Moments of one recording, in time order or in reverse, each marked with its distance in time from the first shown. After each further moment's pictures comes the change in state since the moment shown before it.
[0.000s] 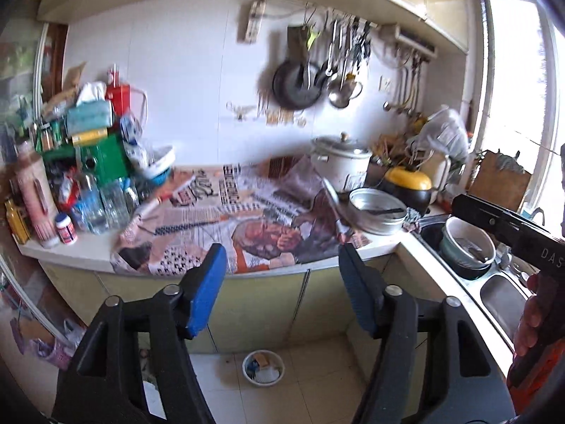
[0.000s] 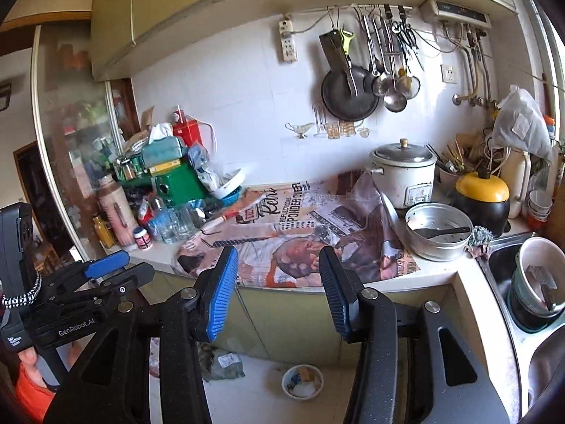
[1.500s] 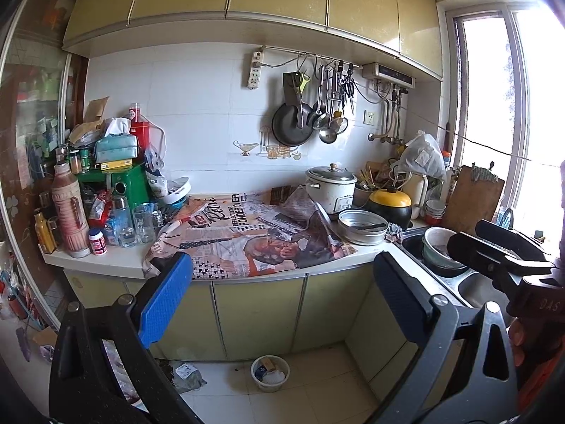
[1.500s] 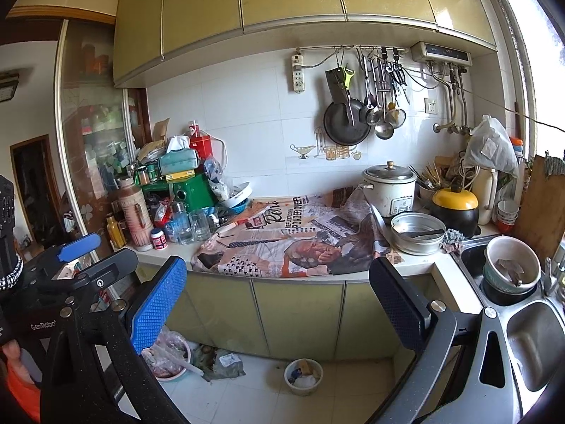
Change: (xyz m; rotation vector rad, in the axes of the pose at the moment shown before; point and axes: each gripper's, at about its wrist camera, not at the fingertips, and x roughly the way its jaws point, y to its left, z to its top) left arm -0.161 0.010 -0.033 0.022 -0.120 -0.011; right arm -0.106 0.087 -0.040 -0.034 -0.085 -0.085
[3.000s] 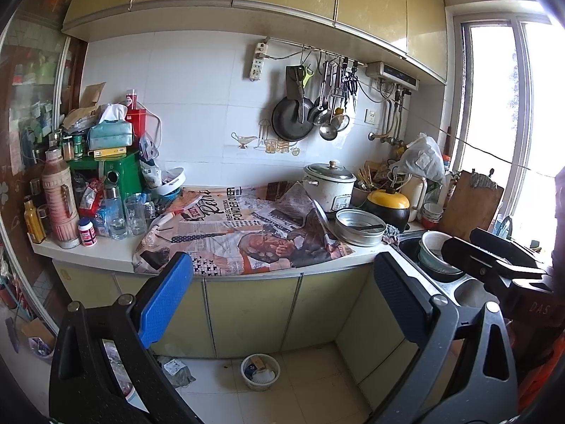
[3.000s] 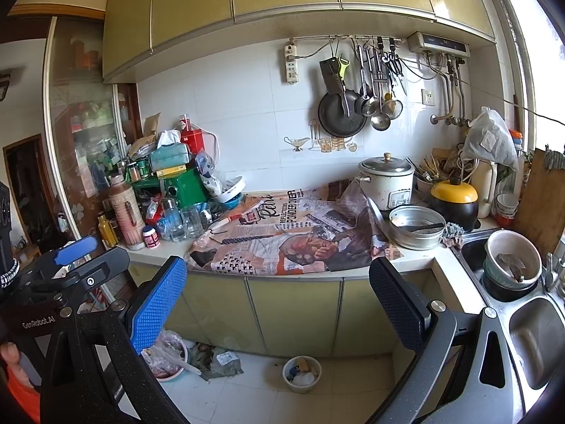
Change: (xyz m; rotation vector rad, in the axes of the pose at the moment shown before) left arm 0.034 0.011 0.004 -0.047 0.024 -0.020; right arm 0.023 -0.006 0.008 0.017 0.038 -0.019
